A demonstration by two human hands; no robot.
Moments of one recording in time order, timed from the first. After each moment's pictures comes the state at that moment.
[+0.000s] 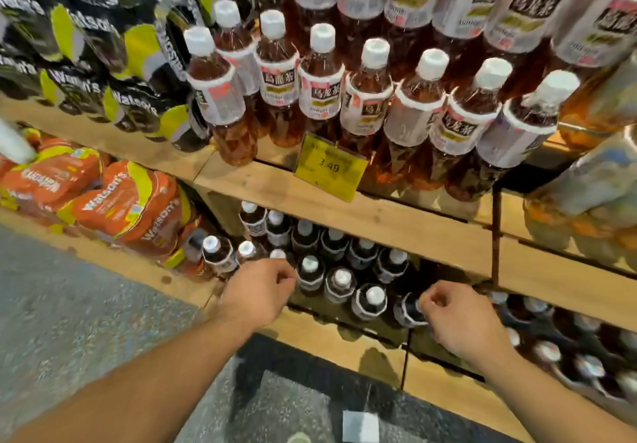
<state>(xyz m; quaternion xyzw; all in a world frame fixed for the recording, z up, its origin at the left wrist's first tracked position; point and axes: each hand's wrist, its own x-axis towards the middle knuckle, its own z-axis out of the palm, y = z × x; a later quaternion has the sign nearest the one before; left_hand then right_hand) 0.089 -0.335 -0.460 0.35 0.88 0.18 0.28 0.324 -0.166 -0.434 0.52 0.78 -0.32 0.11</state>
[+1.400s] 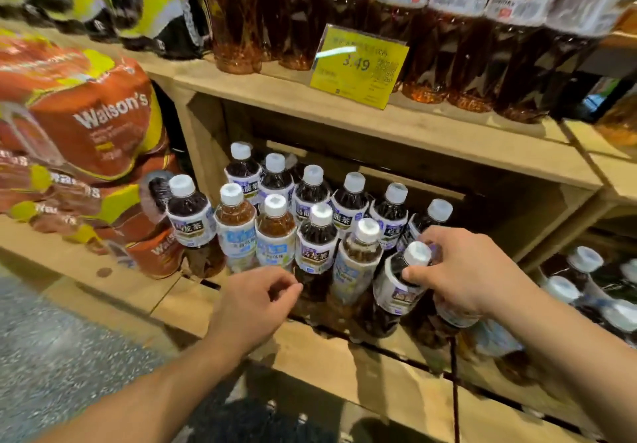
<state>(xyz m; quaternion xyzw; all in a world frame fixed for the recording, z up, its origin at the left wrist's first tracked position) 0.106 -0.372 -0.685 0.46 0.81 0.37 0.04 0.291 -0.186 -0.565 0.44 0.89 -0.16 0.02</state>
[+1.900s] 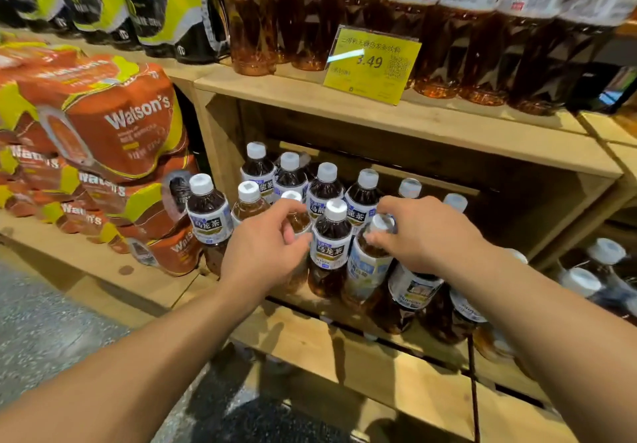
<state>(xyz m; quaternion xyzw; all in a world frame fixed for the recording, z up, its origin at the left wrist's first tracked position) 0.080 -0.353 -0.636 0.41 0.82 0.41 0.02 0.235 -0.205 -0.555 0.35 0.93 -0.06 0.06</state>
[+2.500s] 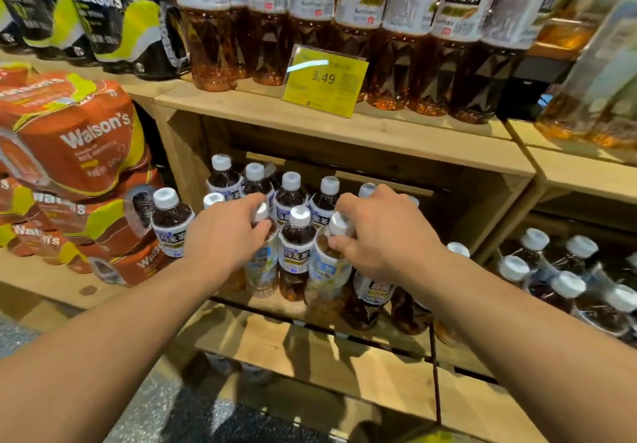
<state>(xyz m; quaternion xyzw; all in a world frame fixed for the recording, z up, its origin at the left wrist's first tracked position) 0.055 -0.333 -0.618 0.43 0.88 0.20 -0.08 0.251 -0.235 -0.532 0.30 0.95 -0.03 -0.01</state>
